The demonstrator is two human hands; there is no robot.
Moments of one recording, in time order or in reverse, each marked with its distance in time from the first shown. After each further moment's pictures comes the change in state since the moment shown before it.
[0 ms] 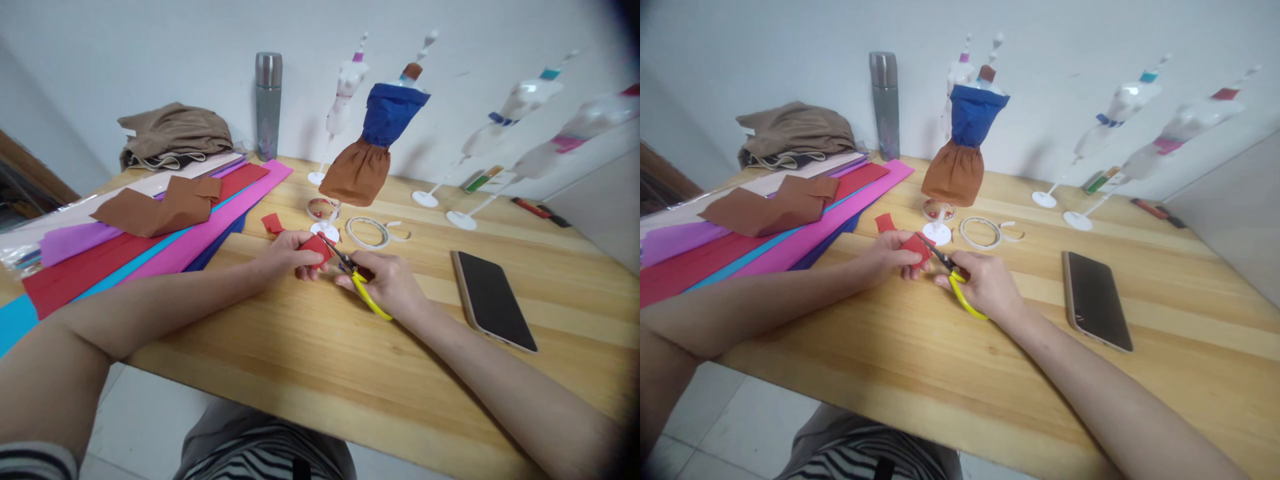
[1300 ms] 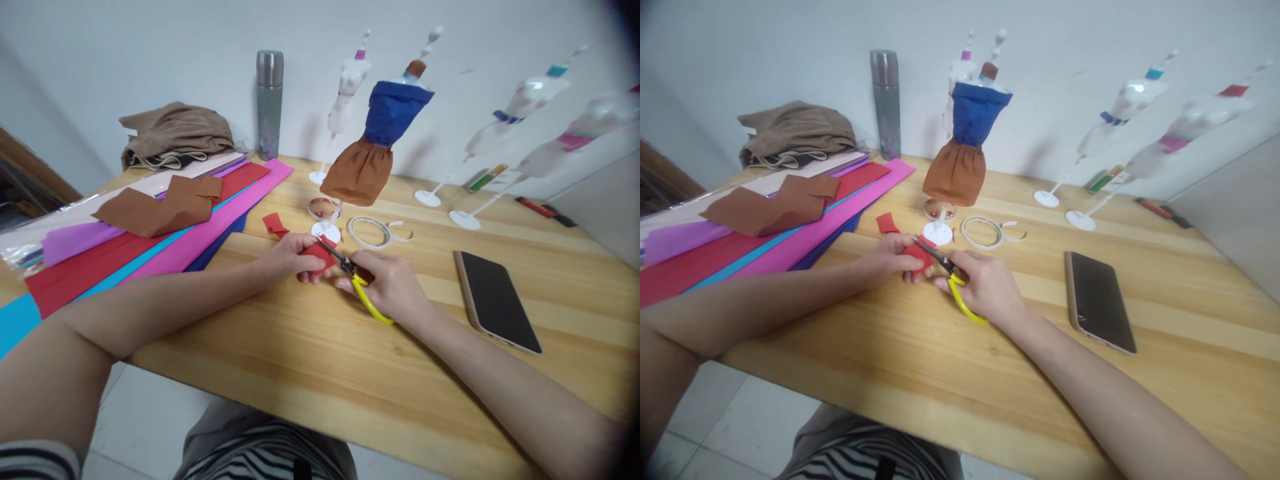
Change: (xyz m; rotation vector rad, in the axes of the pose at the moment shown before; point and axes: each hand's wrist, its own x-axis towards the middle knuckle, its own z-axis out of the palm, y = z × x) left_hand -0.002 0.005 0.000 0.097 -0.066 -0.038; right_hand -0.002 -0.002 0.000 -0.071 -0.040 0.011
